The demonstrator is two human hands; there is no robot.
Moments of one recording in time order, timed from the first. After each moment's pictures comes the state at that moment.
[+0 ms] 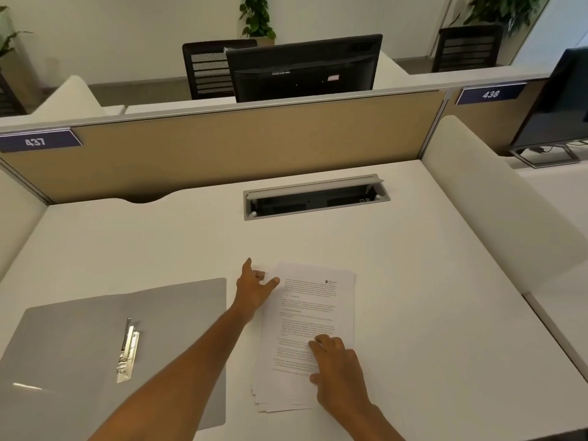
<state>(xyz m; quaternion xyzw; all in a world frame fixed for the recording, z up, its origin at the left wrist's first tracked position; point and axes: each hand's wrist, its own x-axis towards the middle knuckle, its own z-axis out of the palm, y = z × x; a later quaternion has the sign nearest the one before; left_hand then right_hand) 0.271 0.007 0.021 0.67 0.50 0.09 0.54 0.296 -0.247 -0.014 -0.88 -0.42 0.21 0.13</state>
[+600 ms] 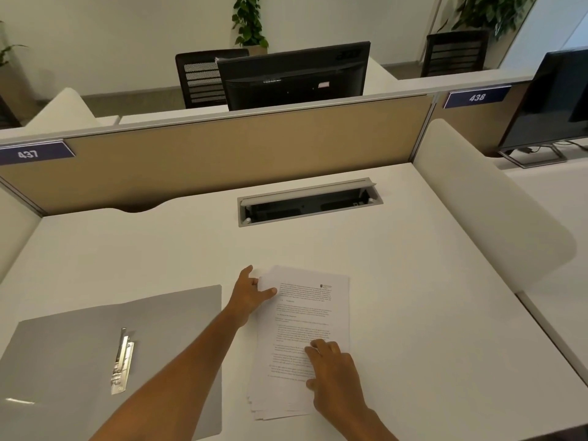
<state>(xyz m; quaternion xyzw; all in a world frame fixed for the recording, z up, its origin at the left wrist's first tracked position) 0.271 0.014 0.023 0.66 0.47 0.05 0.58 0.300 -0.249 -0.007 -0.86 -0.44 0.21 0.13</state>
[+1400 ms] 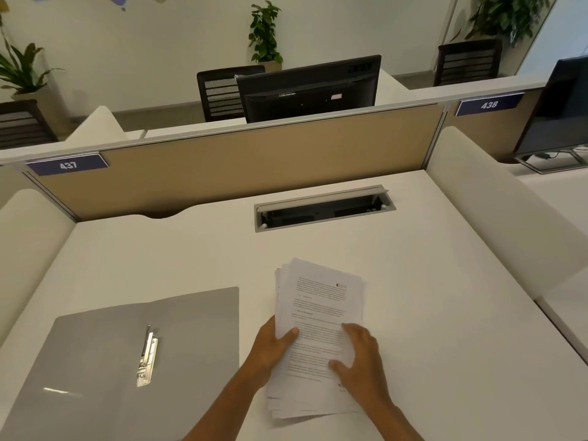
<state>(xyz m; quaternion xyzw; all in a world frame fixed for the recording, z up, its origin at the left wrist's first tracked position) 0.198 -0.078 0.021 0.61 0.35 0.08 0.71 0.324 -0.258 -0.004 -0.87 -0.26 0.22 0.37</state>
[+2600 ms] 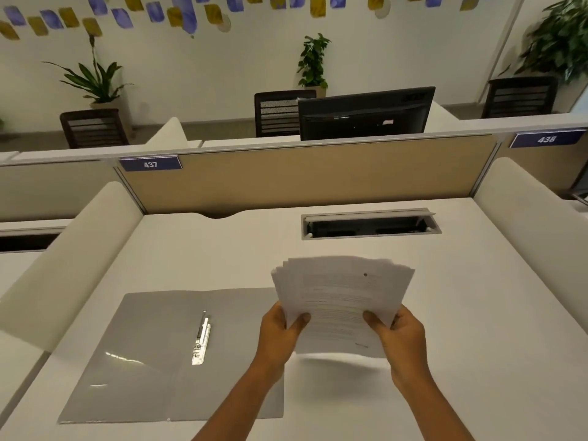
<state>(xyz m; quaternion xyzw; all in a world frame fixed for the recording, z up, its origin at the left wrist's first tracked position) 0.135 -0.051 0.087 0.59 0.39 0.31 0.63 0.307 -0.210 0.100 -0.70 -0.15 0.24 0.66</state>
